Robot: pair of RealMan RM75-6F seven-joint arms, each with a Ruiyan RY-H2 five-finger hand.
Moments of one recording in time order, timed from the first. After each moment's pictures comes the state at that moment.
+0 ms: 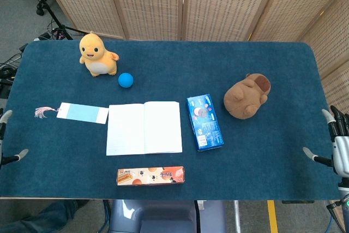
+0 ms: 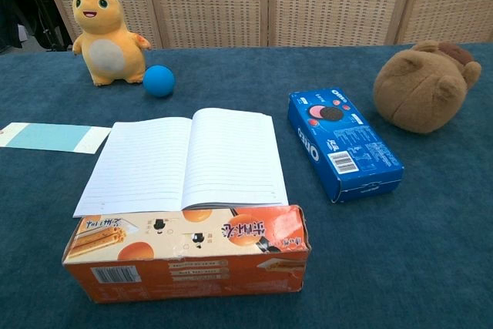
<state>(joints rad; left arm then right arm) -0.16 -1.12 -0.05 -1.59 1.25 1.47 0.01 0.12 -1.12 0.16 -1.50 -1.44 1.52 0.16</state>
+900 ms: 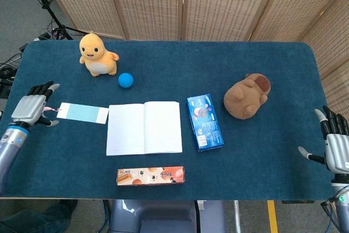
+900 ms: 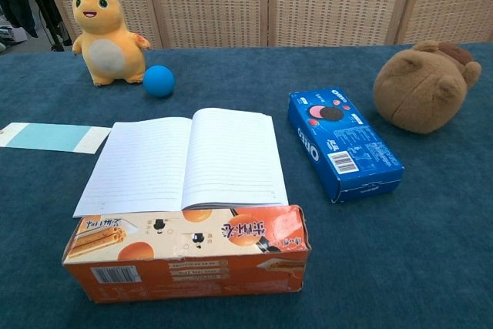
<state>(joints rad) -0.58 -1.20 -0.16 -1.23 1.20 0.76 -0.12 0.15 -1.15 0.17 -1.49 -1.39 1.43 0.12</state>
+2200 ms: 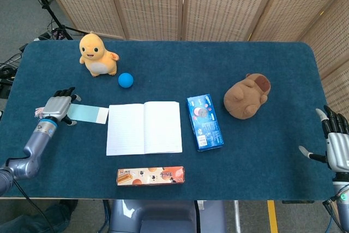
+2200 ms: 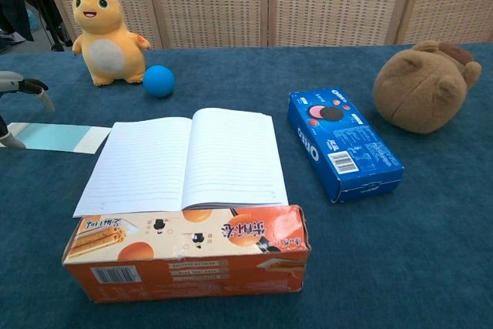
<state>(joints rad) -0.72 -1.42 -0.14 -1.04 0.93 0.59 0.13 0.15 -1.14 0.17 -1.48 -1.38 1.41 0.16</state>
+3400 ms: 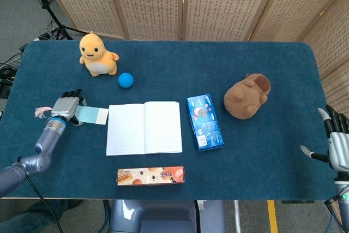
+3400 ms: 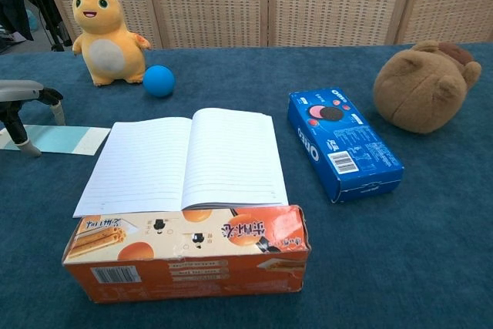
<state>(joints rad) -0.79 -1.47 -0.11 -1.01 0.77 0.57 0.25 0.15 -1.13 0.17 -1.47 -1.37 1.40 0.18</state>
